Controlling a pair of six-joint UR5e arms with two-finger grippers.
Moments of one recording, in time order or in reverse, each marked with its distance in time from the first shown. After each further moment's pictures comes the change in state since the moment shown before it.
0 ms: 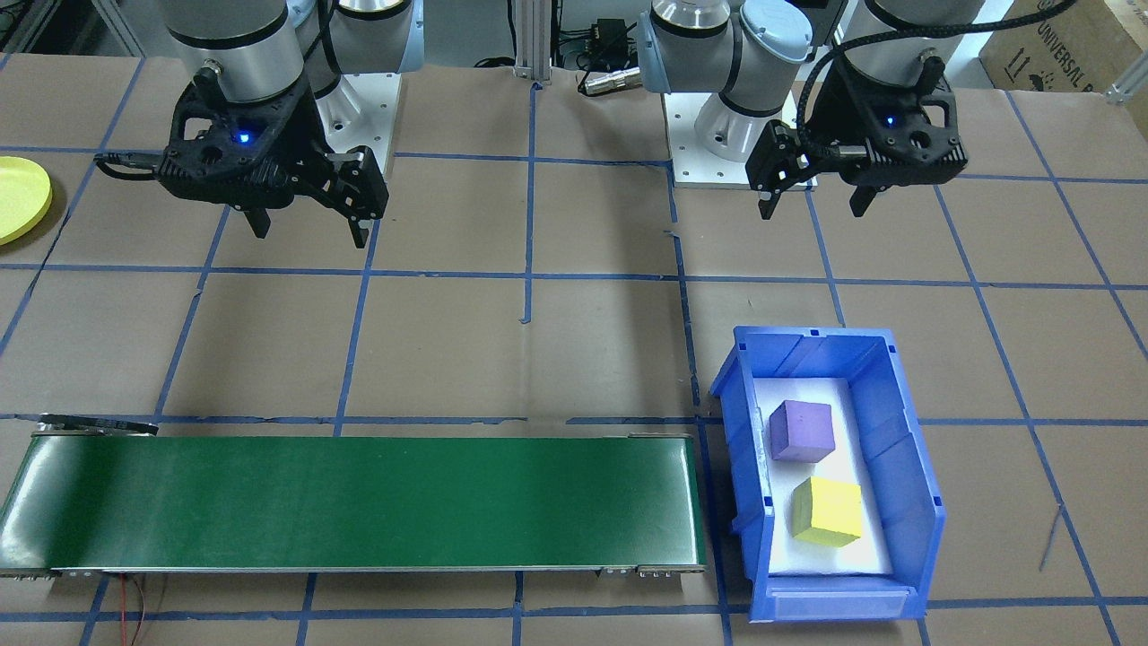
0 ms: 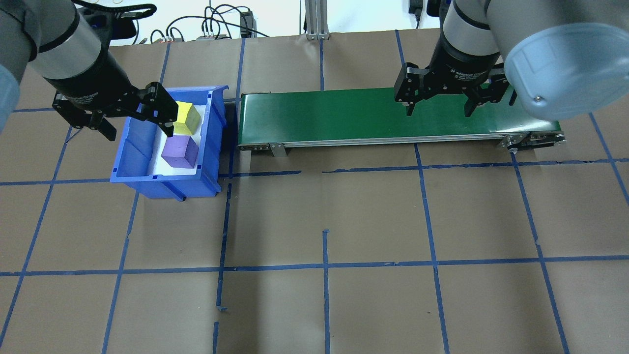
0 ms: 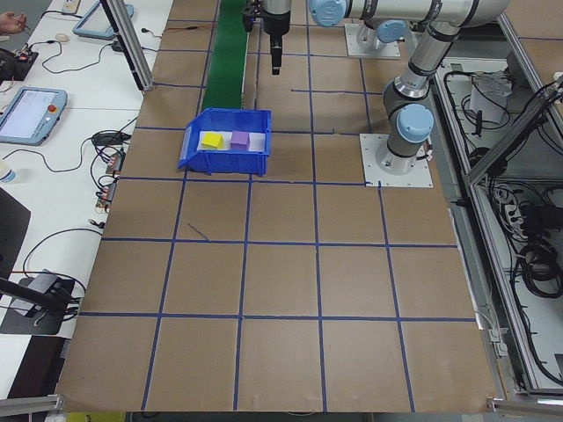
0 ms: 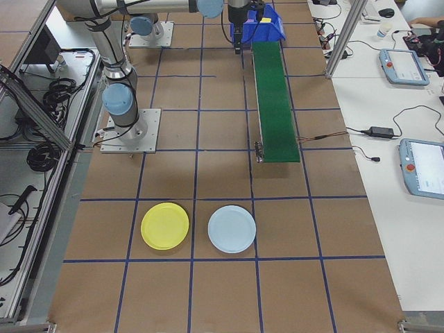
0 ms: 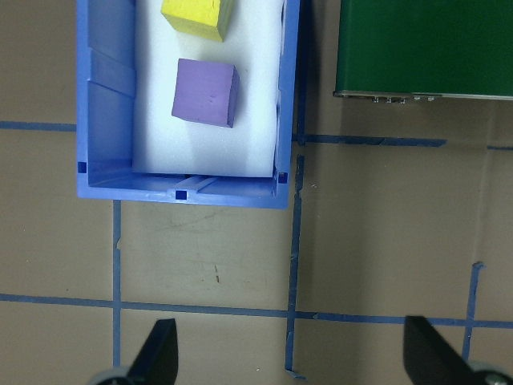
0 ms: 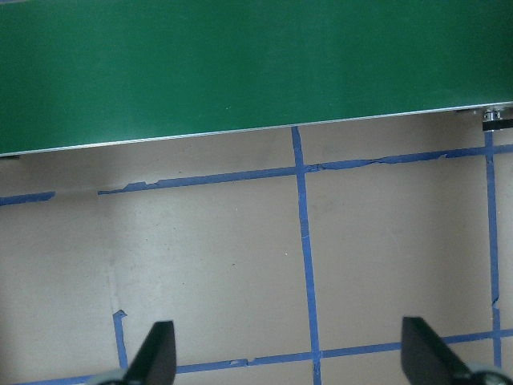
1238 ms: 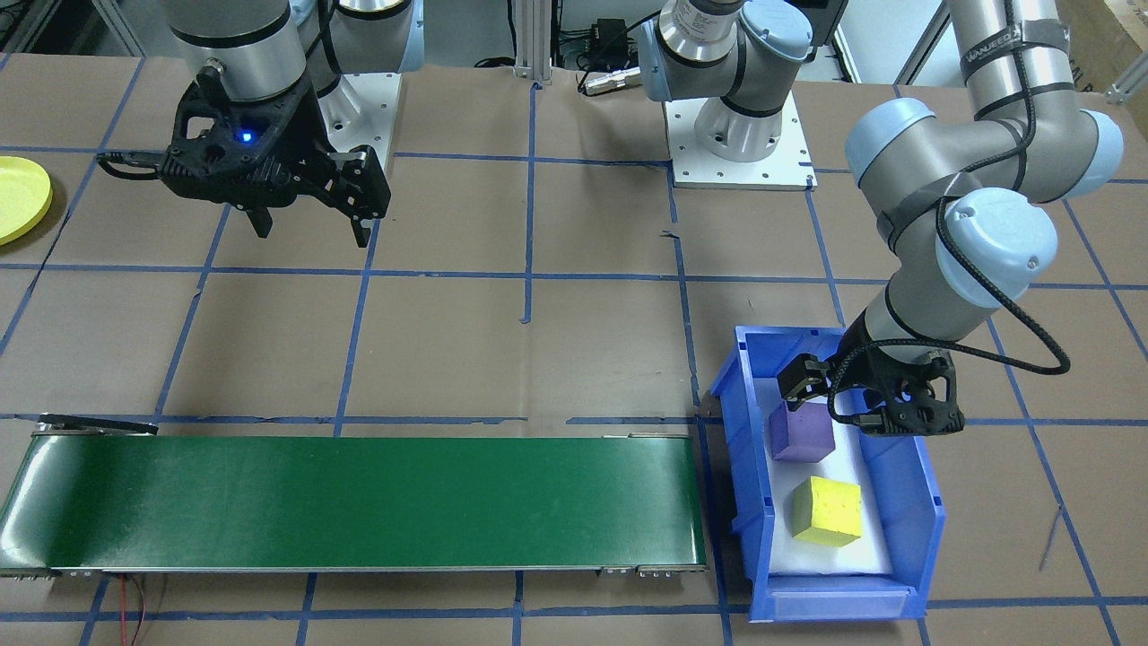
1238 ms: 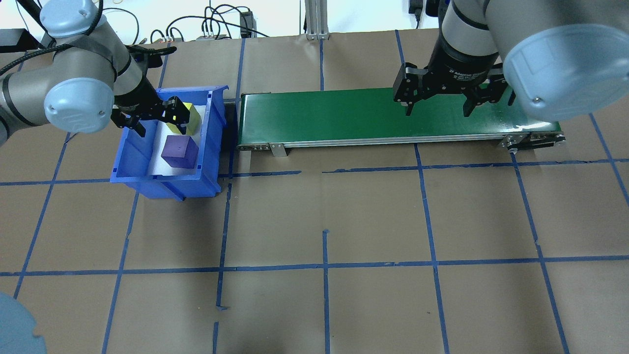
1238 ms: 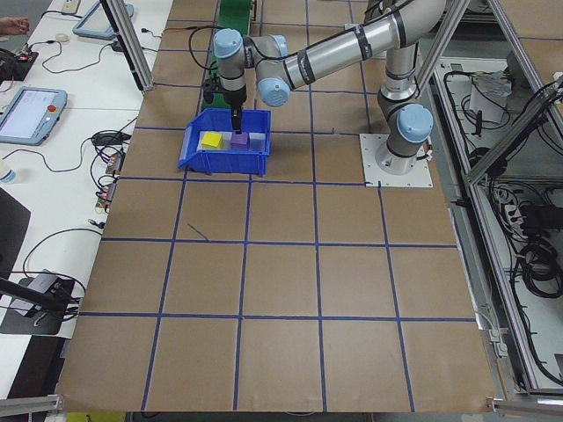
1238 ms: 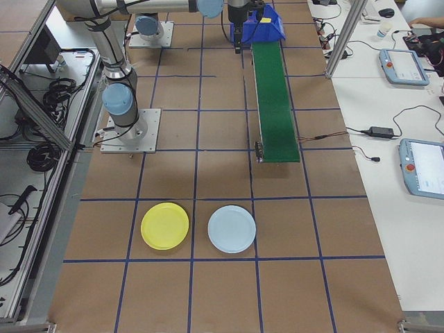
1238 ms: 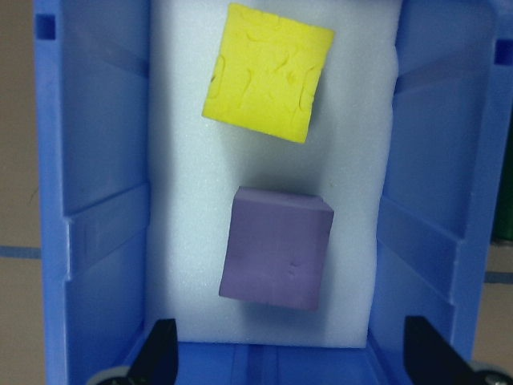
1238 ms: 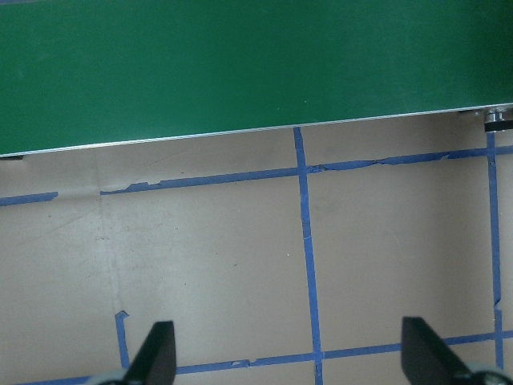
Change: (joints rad) left arm 0.092 -0.362 -0.070 0.433 -0.010 0.140; right arm 0.003 0.000 0.000 -0.003 0.001 0.002
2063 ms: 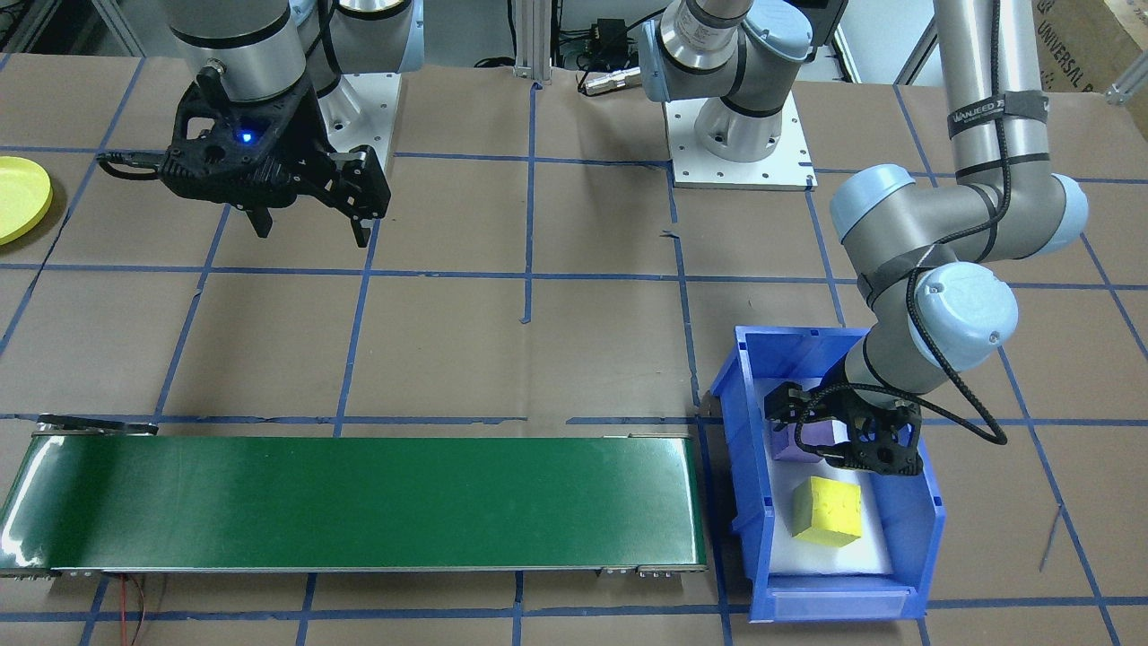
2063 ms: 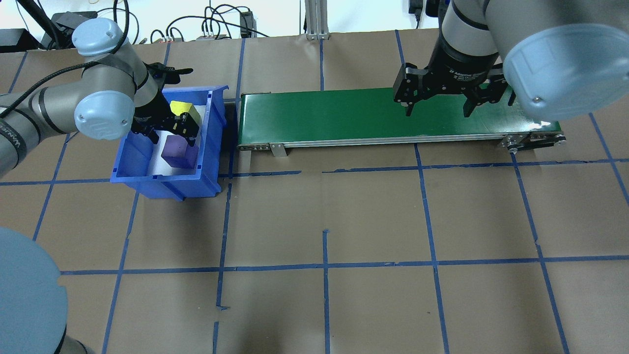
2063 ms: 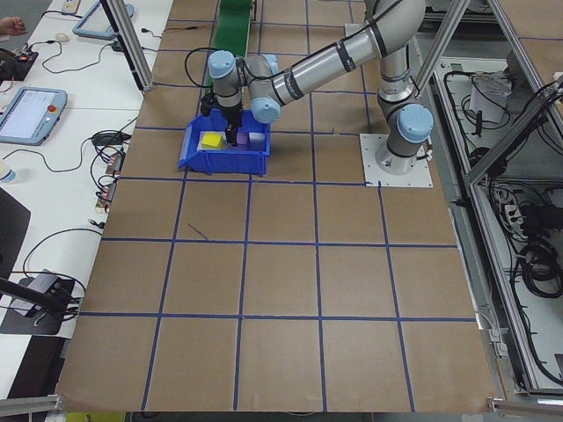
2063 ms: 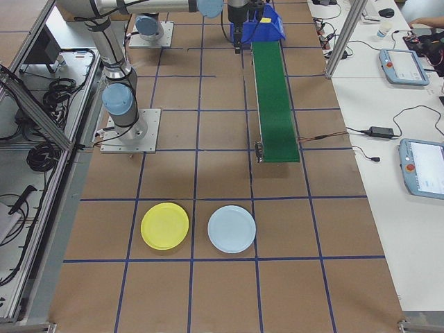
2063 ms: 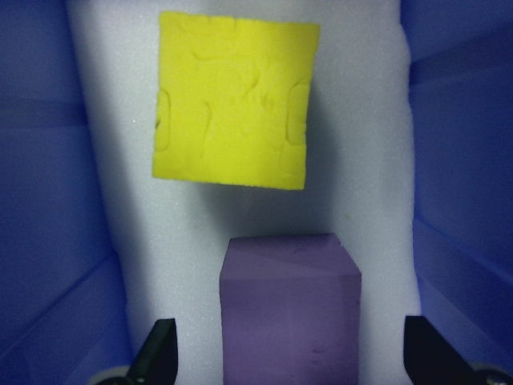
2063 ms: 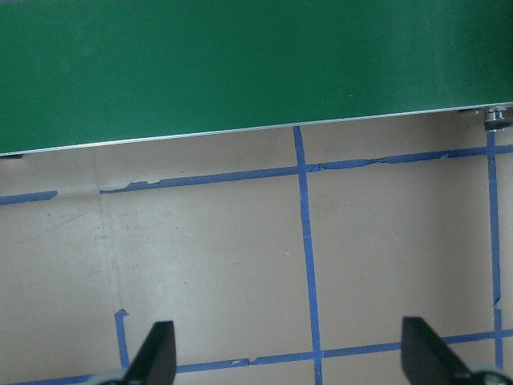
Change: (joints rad) left arm 0.001 -0.097 -0.018 0.060 0.004 0.122; right arm 0.000 0.000 0.000 0.003 -0.001 0.000
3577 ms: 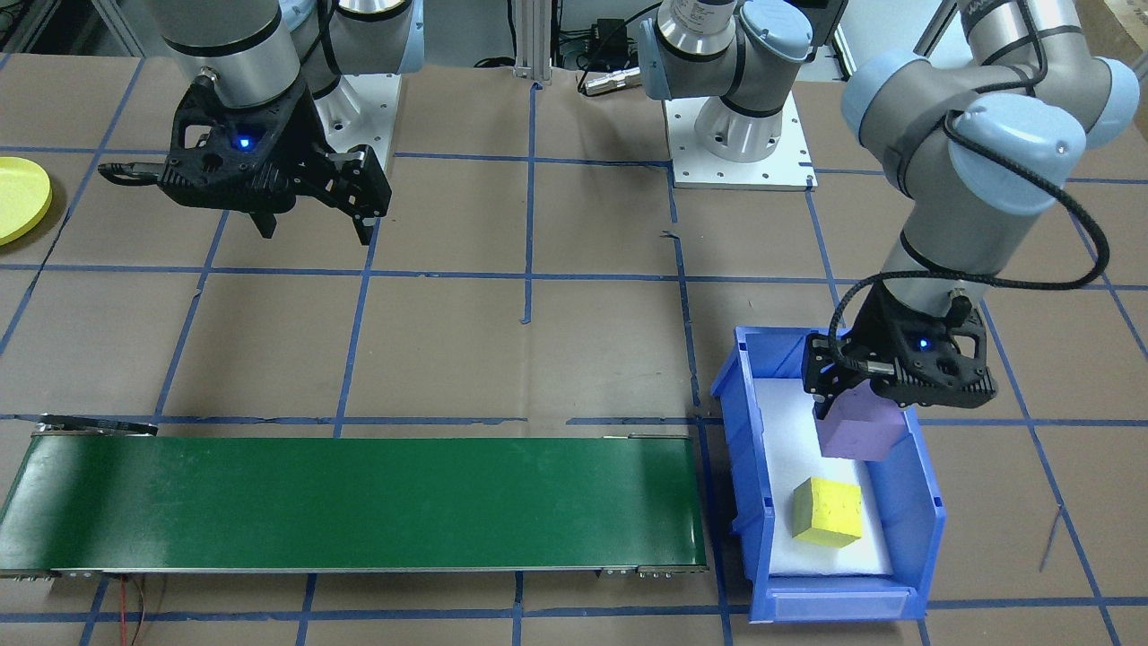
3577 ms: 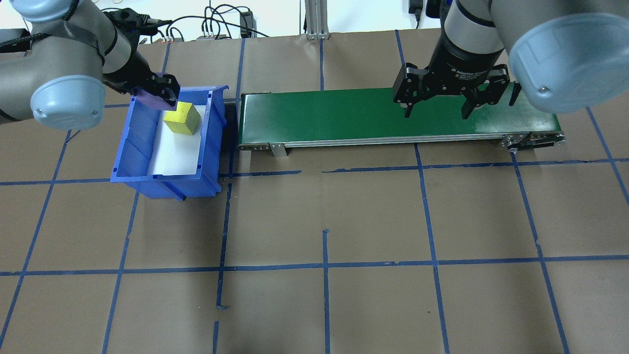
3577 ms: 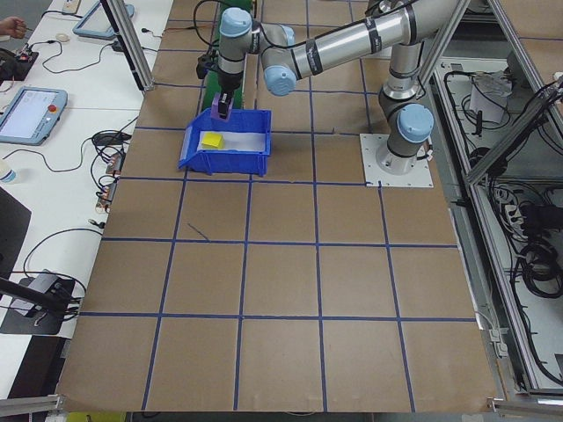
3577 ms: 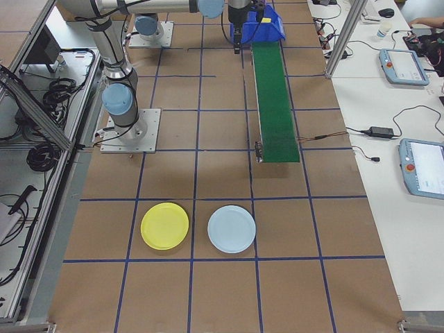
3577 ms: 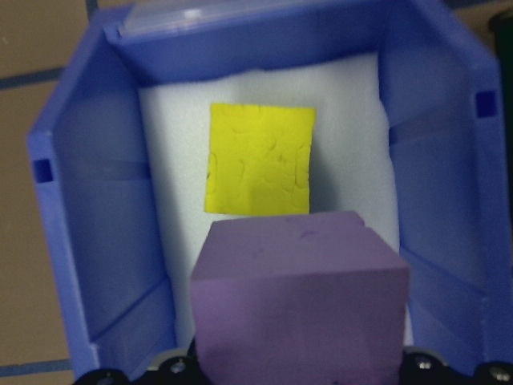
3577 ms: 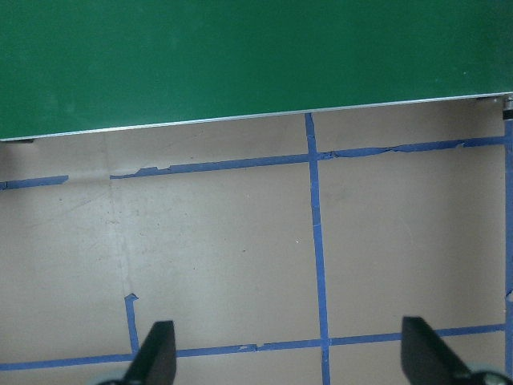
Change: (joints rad) left arm -0.041 0.200 0.033 0.069 -0.045 0.005; right arm -0.015 0.006 -0.012 0.040 0.038 -0.025
